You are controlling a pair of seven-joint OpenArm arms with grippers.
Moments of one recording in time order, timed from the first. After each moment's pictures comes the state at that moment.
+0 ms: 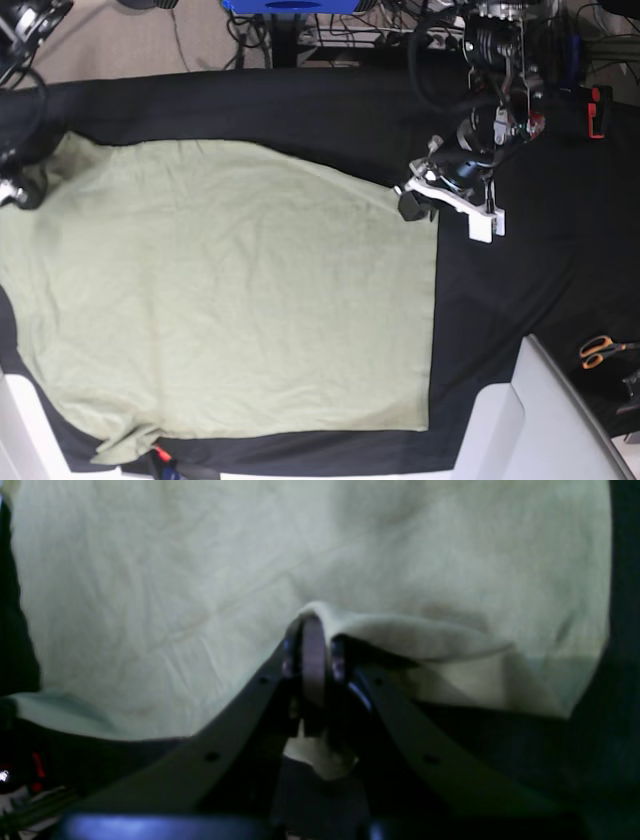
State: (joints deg) left arm 13.8 -5.7 -9.8 88.1 -39.7 -9.1 38.1; right arm 5.0 18.3 50.9 58.6 34.5 39.9 -65.6
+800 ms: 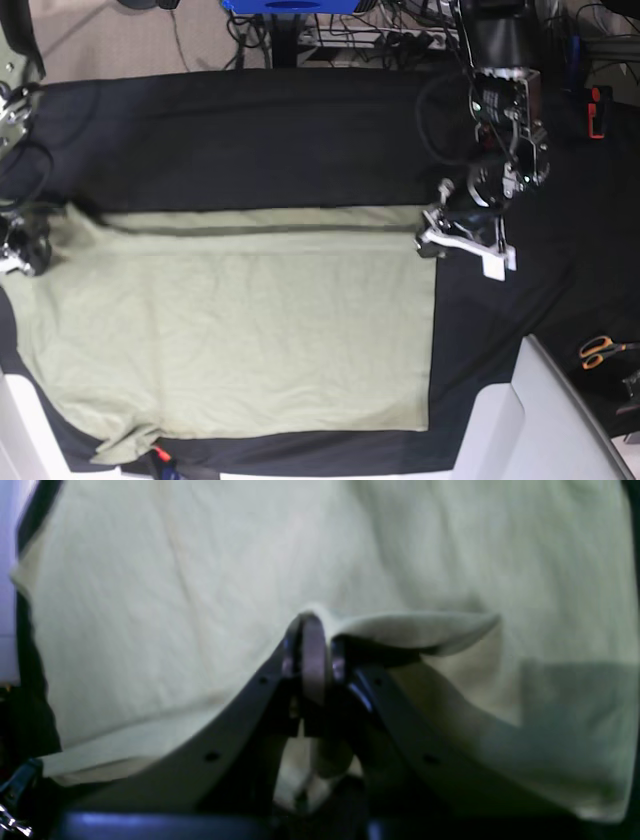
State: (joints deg) left arm 0.8 -6.0 -13.9 73.8 -39.4 -9.0 38.1; right arm 22.8 21.5 50.9 35.3 16.6 39.8 -45.7
